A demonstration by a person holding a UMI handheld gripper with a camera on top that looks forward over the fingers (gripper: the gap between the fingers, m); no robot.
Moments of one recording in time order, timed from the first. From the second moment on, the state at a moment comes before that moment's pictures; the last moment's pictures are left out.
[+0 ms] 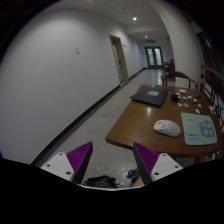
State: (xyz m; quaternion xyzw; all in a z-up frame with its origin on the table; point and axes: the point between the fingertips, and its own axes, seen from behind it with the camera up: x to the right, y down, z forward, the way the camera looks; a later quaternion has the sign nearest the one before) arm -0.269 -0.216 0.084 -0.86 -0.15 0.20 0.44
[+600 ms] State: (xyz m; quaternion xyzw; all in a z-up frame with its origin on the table) arm -0.077 -0.061 -0.003 -0.88 -0.13 0.04 0.46
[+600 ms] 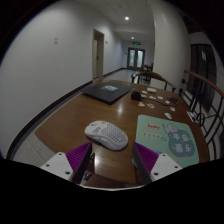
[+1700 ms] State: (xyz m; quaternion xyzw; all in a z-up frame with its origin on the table) arm 0.094 0.020 0.140 -0.82 0.01 -0.02 0.58
